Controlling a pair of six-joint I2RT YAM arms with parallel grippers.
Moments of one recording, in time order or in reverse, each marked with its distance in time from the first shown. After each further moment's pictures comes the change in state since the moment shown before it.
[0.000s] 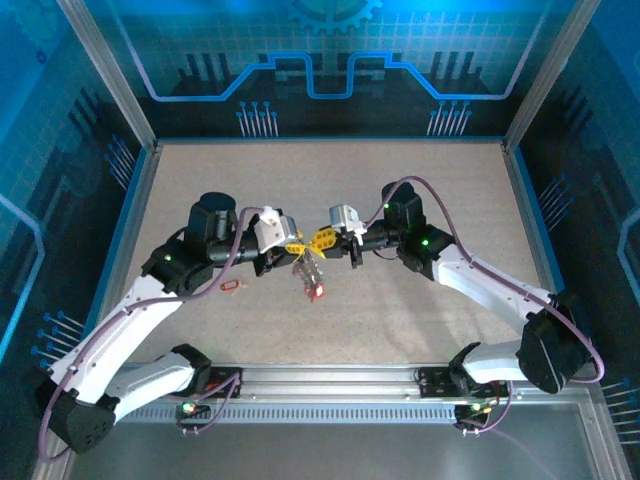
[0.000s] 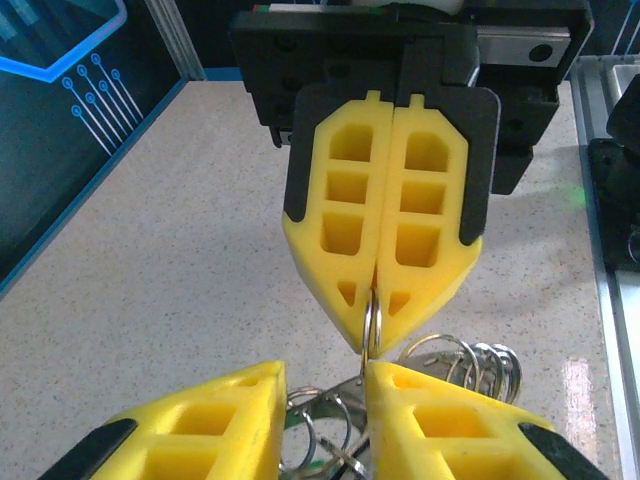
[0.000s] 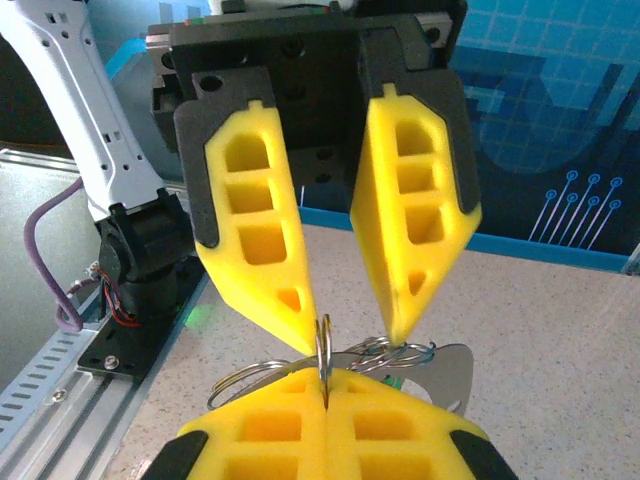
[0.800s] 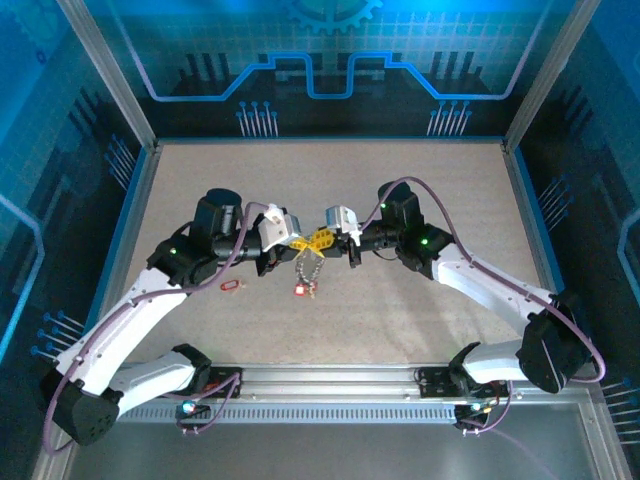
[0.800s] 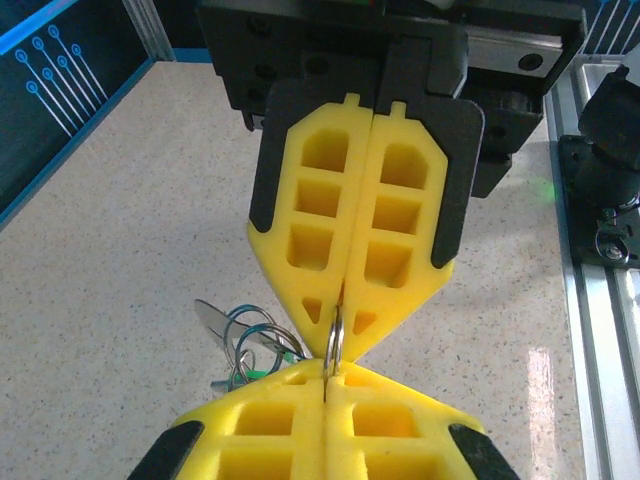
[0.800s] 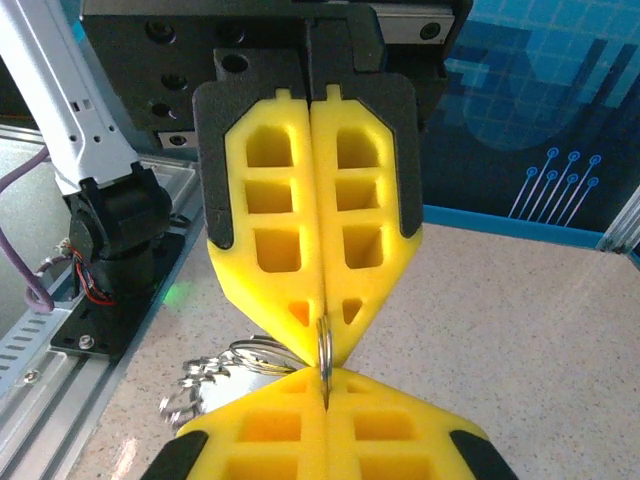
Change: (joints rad) left arm 0.002 0.045 0.031 -0.048 0.043 -0.005; right arm 0.014 0.001 0.030 -0.093 0.078 -0.067
